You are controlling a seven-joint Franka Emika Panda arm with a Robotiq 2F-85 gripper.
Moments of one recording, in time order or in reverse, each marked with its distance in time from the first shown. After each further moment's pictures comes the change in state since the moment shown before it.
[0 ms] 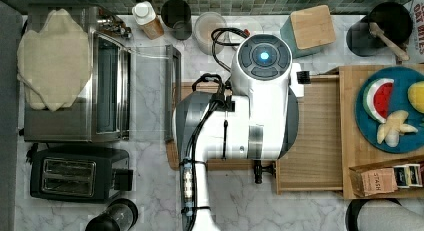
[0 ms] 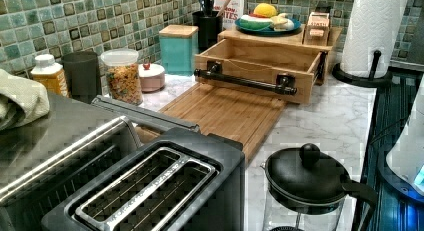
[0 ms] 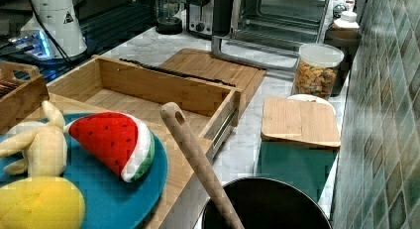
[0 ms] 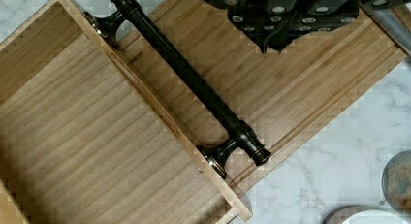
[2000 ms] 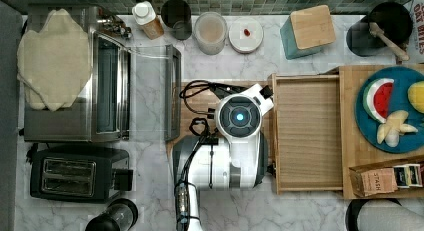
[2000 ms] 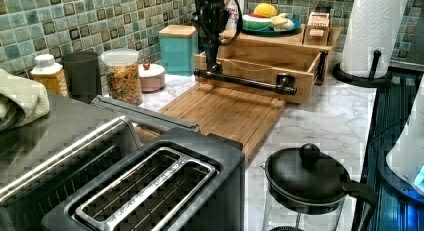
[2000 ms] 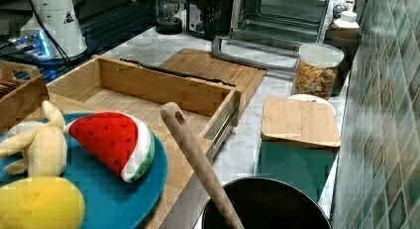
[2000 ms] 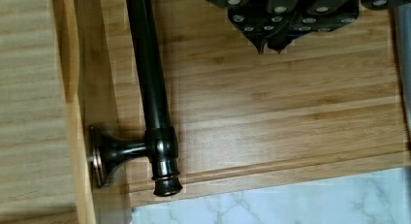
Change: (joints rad) arm 0.009 -0.072 0.037 -0.452 0.043 0.510 -0.518
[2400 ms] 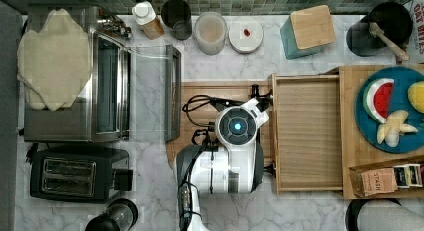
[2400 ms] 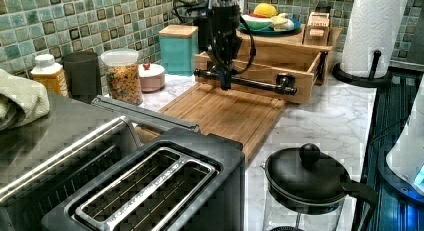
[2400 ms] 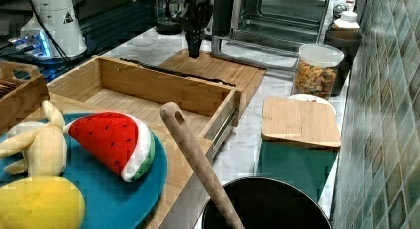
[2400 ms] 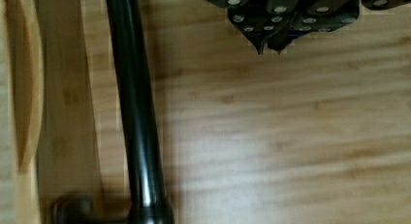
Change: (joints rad) arm -0.001 0.027 0.001 -0.115 0.000 0.063 0.001
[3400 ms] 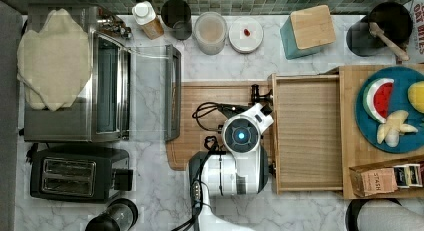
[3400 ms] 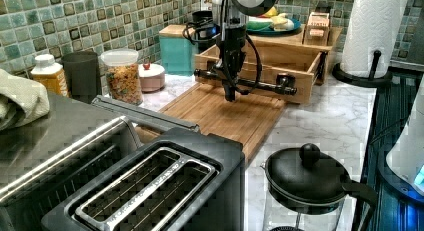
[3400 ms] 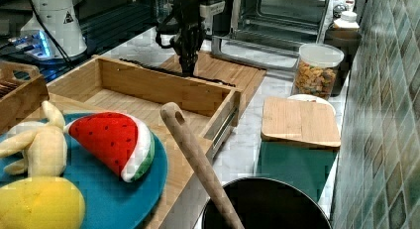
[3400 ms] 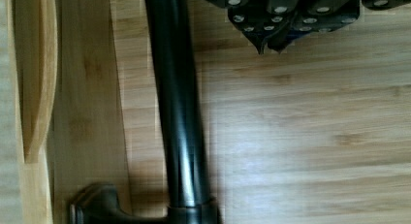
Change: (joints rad) arm -0.035 0.102 -0.028 -0.053 -0.122 0.210 0.000
